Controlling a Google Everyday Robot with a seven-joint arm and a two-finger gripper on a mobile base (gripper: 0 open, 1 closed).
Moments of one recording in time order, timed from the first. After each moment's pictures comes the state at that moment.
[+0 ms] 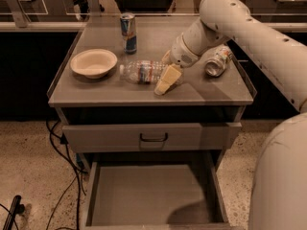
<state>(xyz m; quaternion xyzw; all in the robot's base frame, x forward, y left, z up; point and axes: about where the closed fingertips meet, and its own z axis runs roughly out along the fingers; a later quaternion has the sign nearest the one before) 0.693 -0.035 0.818 -0.64 0.70 0.14 0.28</state>
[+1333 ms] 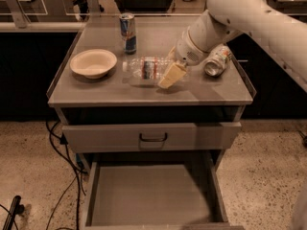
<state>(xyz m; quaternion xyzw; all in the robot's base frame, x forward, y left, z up) 0.658 -0.042 0.856 -0.63 0.71 0.11 0.29</state>
